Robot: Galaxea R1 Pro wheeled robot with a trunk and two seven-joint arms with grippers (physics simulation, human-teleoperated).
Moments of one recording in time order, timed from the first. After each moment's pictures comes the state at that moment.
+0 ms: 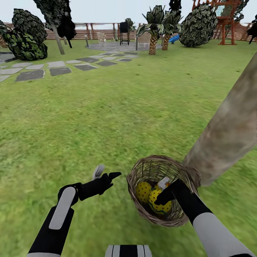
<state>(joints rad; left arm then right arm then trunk) -0.42 -0.08 0.03 -1.41 1.09 0.97 0.12 -0.70 -0.04 0.15 -0.78 0.59 0.73 0.68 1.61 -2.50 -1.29</state>
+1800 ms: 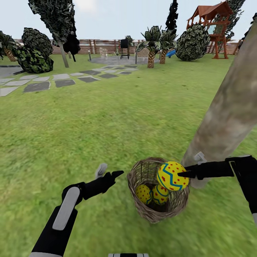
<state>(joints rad) -0.42 -0.08 -0.04 -1.41 1.09 0.88 0.12 -0.68 -0.42 -0.13 -1.33 0.33 0.93 1.56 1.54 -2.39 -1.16</state>
